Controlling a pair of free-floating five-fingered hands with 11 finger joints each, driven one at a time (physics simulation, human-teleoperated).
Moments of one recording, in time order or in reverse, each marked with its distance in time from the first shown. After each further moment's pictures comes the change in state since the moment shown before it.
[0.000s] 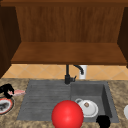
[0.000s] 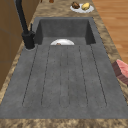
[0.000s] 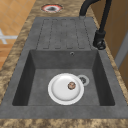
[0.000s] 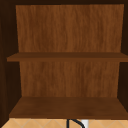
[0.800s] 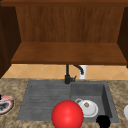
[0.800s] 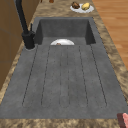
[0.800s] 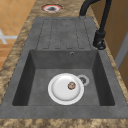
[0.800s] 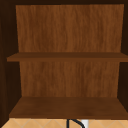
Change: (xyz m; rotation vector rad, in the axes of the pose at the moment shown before) left hand 0.019 -0.019 0.147 0.008 -0.006 -0.003; right hand 0.000 0.000 0.000 0.000 0.000 0.000
